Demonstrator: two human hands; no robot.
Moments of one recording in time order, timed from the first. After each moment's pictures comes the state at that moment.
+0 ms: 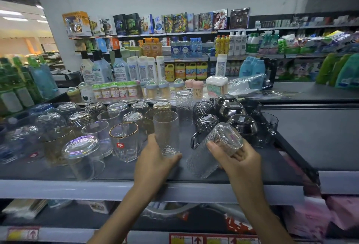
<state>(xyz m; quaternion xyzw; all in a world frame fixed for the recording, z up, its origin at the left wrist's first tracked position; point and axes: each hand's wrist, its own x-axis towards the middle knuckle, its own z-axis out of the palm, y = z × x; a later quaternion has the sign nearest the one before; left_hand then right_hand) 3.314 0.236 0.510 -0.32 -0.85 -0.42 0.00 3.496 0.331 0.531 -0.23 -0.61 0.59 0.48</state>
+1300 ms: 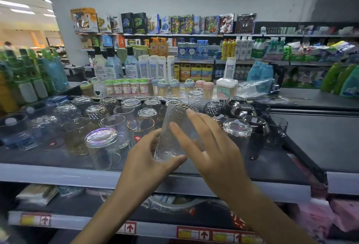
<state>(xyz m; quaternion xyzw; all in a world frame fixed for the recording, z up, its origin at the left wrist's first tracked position) 3.327 0.152 0.545 -0.42 -0.74 -0.53 0.02 3.453 0.287 0.563 -0.02 -0.80 -0.26 0.54</state>
